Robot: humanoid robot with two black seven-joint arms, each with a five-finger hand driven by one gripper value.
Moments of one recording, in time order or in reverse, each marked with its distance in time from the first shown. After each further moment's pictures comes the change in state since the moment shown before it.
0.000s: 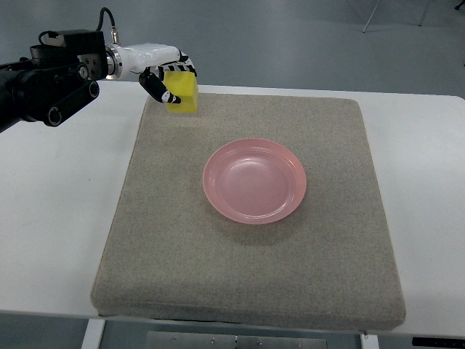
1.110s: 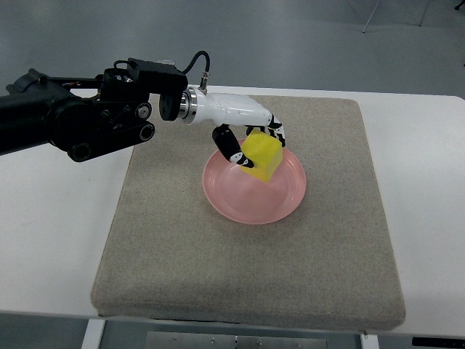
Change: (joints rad) left arm -0.016 0.000 0.002 -0.456 0.143 -0.003 -0.029; right arm 0.000 0.000 0.000 0.000 0.000 0.000 0.000
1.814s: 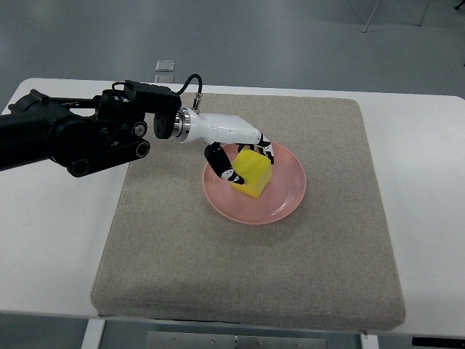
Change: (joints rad) left arm 0.049 0.002 0.015 0.010 0.001 0.001 0.000; right arm 0.000 0.000 0.000 0.000 0.000 0.001 0.000
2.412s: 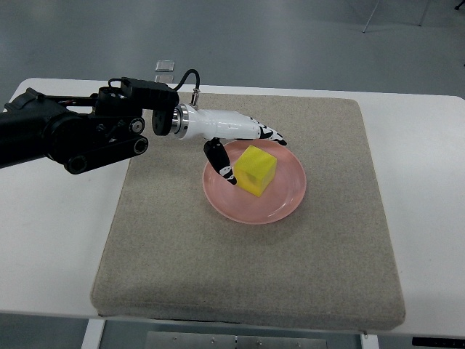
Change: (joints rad) left arm -0.007 0.021 -0.016 -0.009 -0.022 0.001 -0.002; right arm 0.000 0.000 0.000 0.000 0.000 -0.001 0.000
